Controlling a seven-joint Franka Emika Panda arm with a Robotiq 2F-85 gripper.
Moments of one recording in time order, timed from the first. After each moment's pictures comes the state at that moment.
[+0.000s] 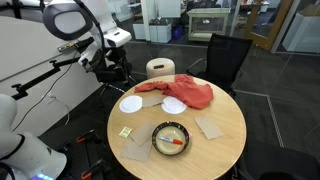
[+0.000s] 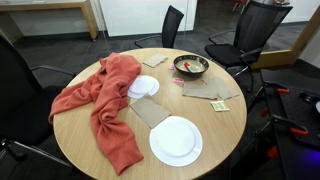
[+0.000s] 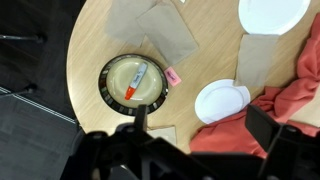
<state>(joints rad) -0.09 -0.40 0.02 -2.41 -0.03 2.17 0.34</state>
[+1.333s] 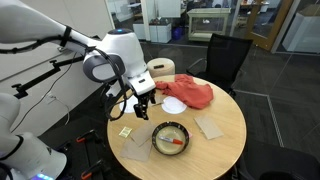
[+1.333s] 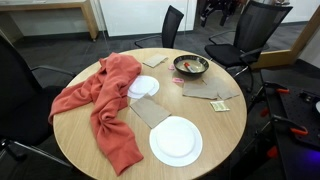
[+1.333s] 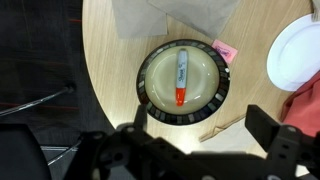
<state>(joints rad) -0.20 -0.09 -0.09 -2.41 -0.05 2.46 0.62</state>
